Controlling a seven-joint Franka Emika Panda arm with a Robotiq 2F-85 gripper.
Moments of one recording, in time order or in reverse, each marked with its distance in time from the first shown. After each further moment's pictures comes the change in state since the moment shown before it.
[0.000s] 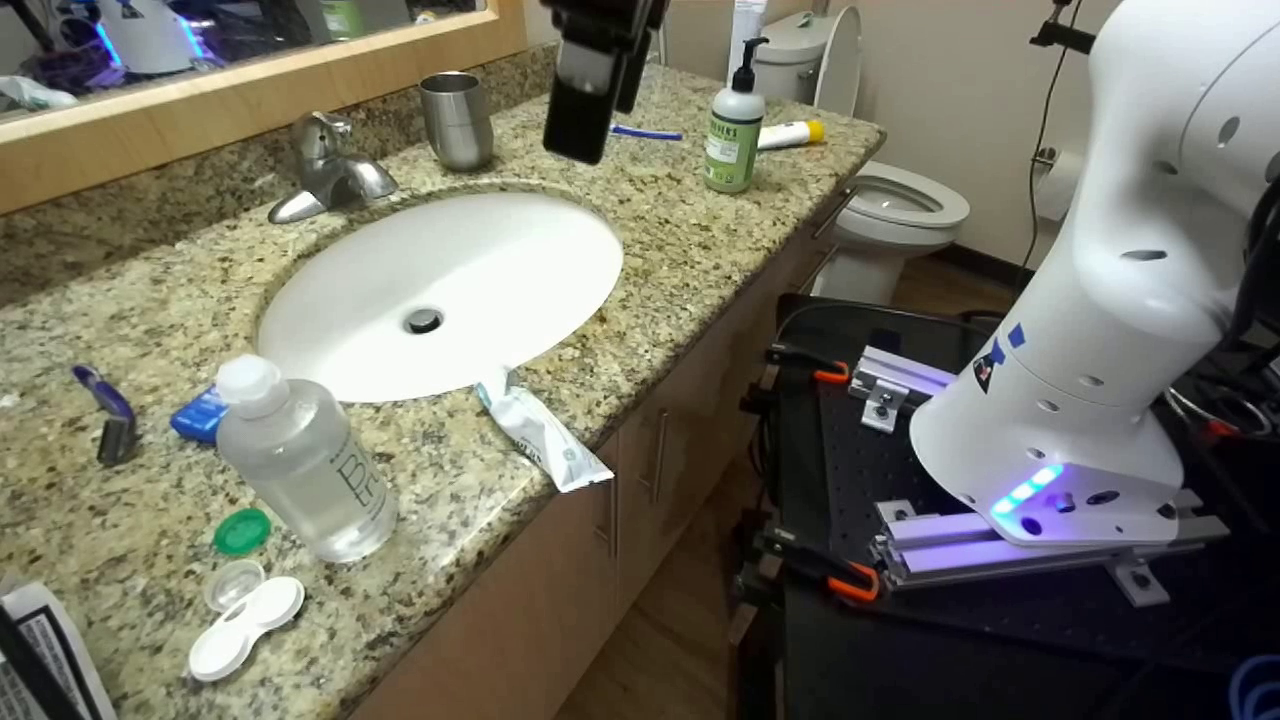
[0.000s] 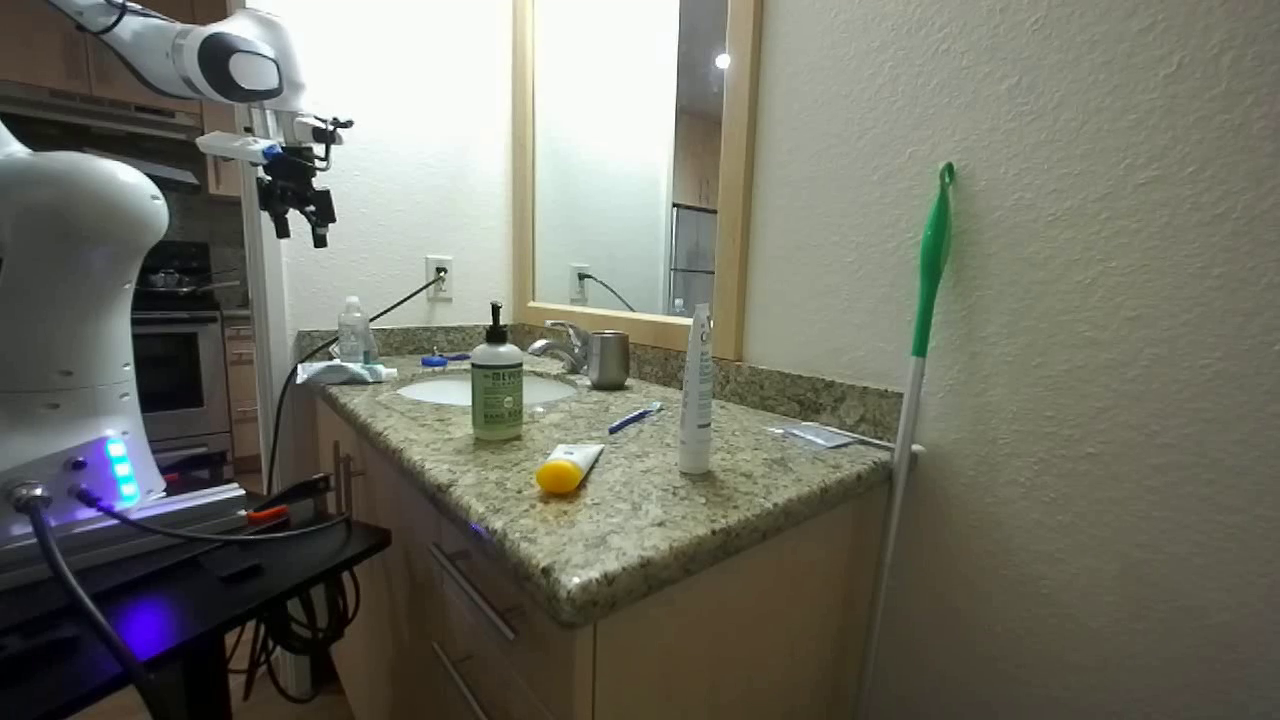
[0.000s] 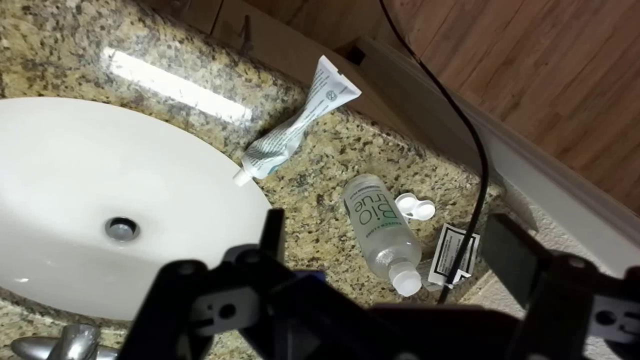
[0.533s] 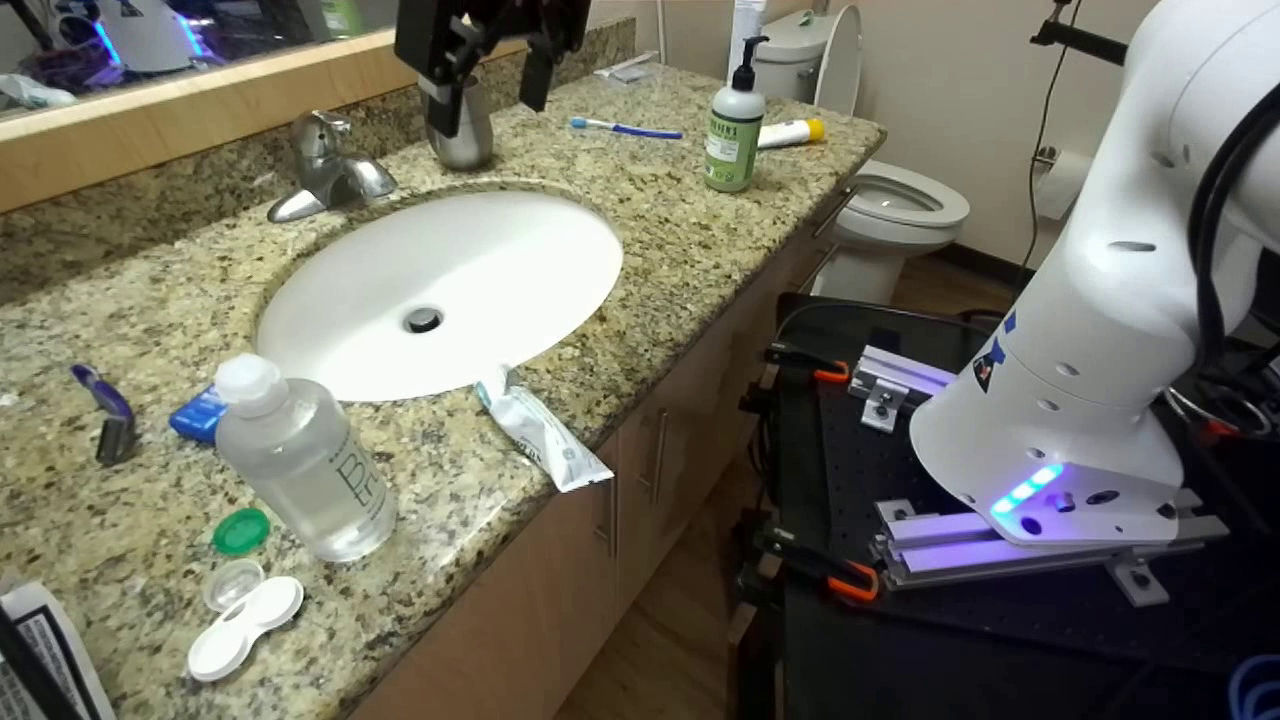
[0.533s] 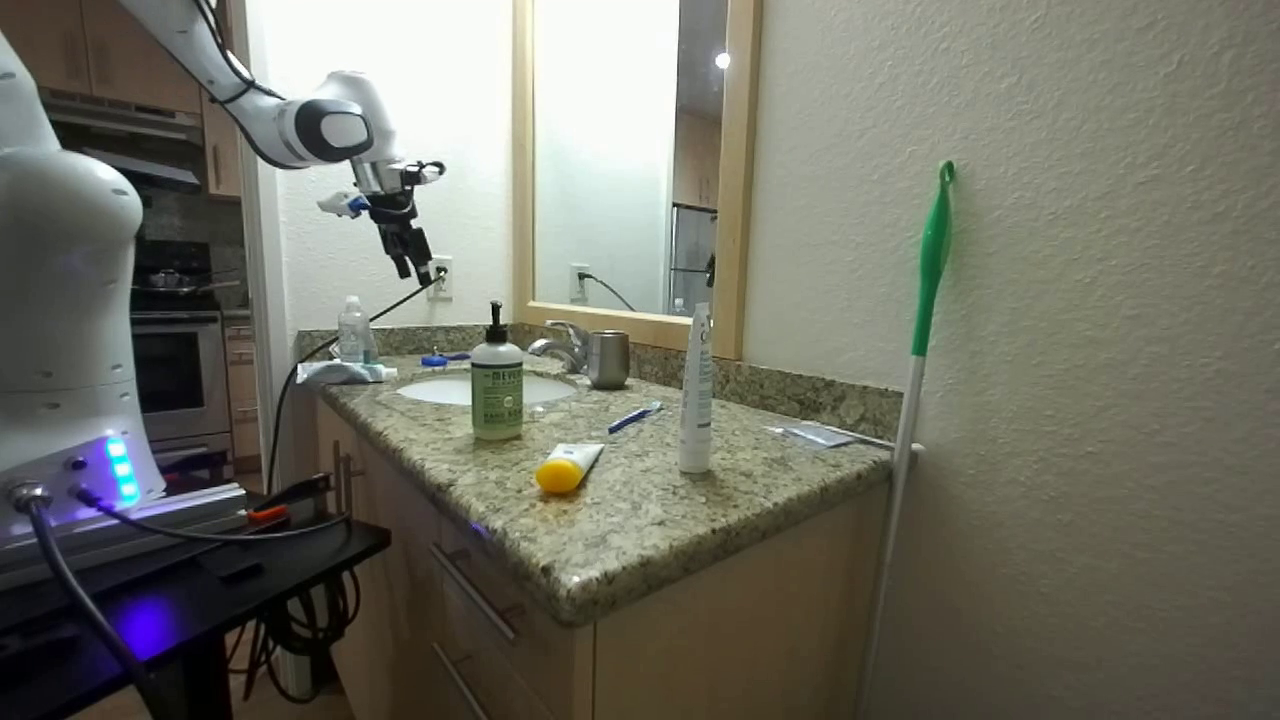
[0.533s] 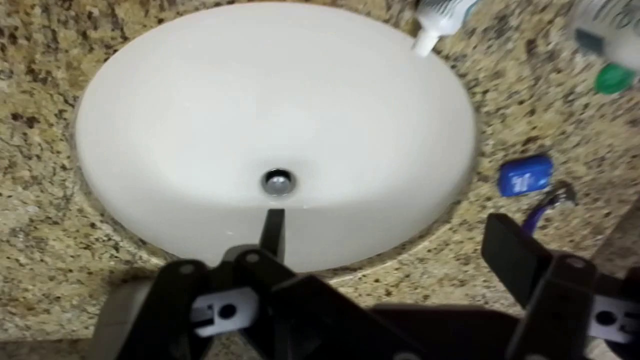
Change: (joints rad) arm -0.282 0.398 -0.031 0.074 -0.158 0.409 0.179
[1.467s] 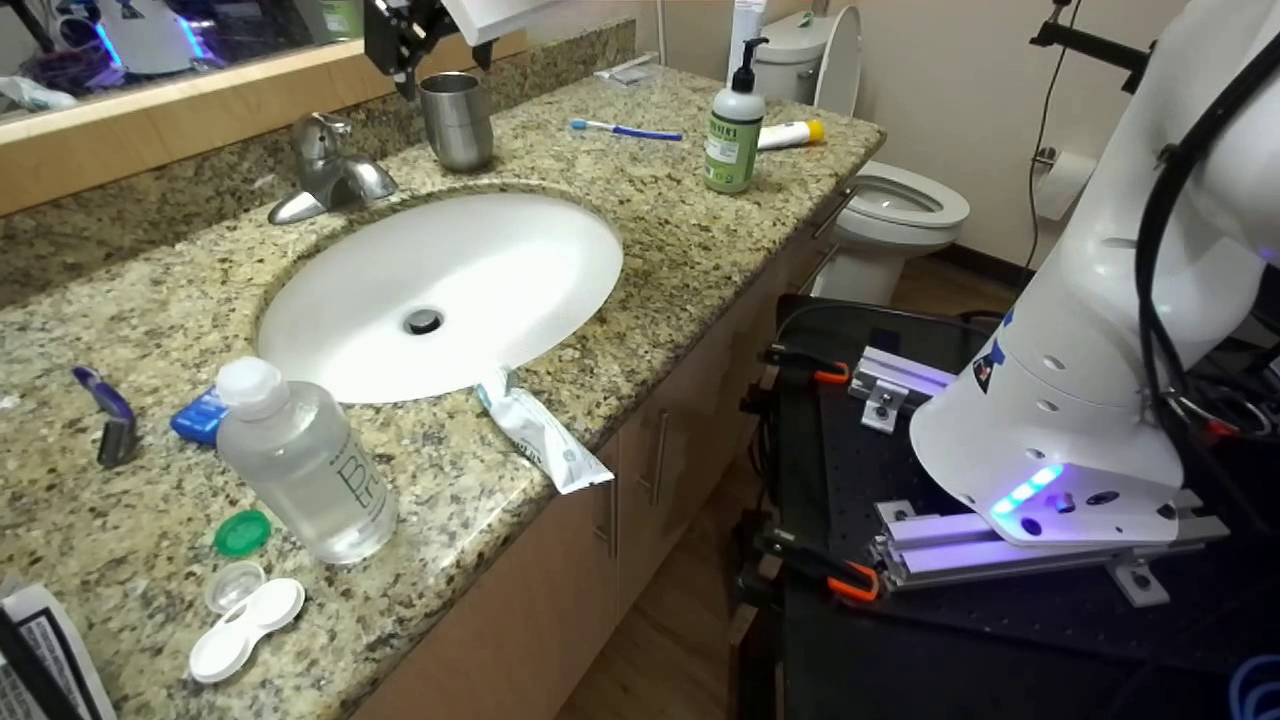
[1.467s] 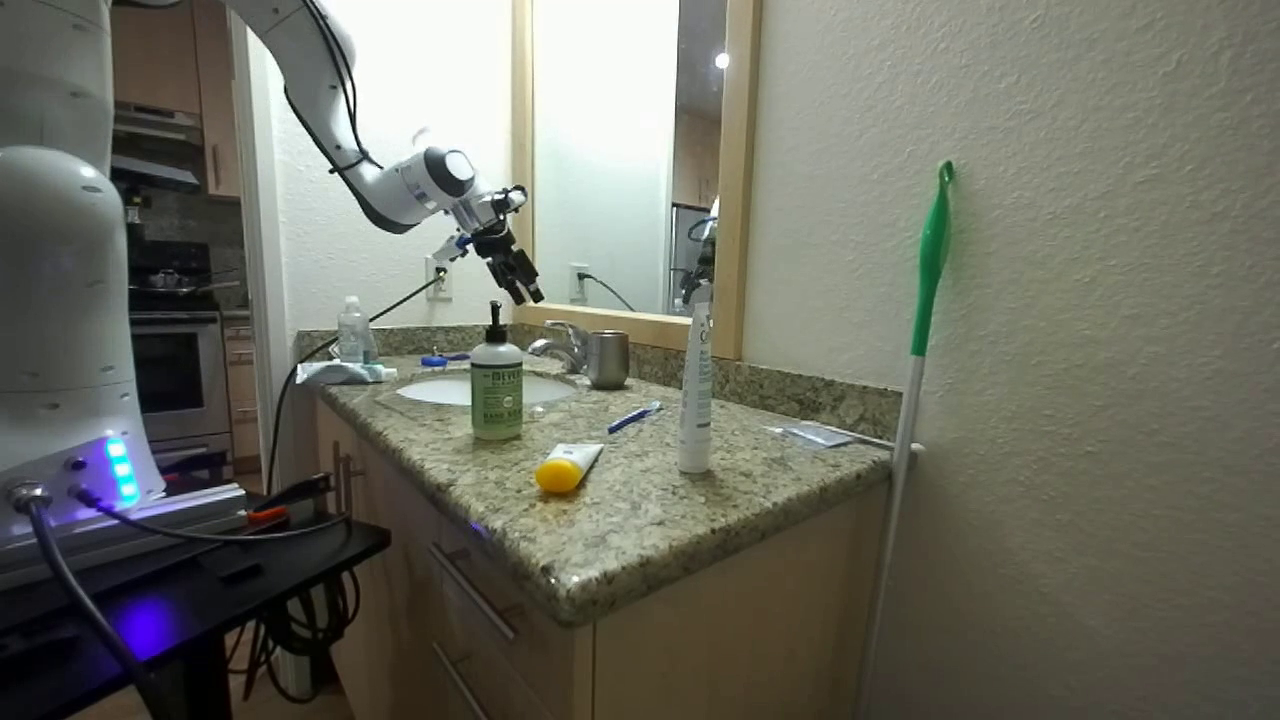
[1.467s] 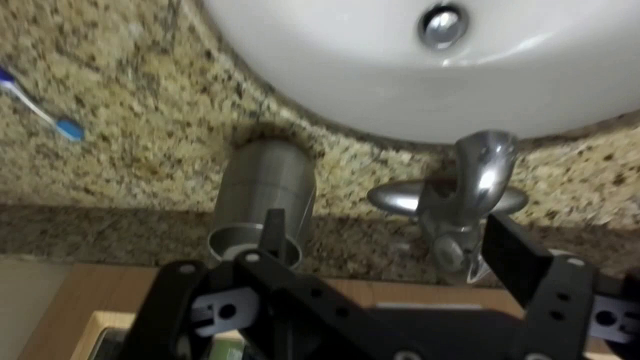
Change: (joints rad) arm -0.159 0.467 -0.084 0.355 -0.681 0.227 0.473
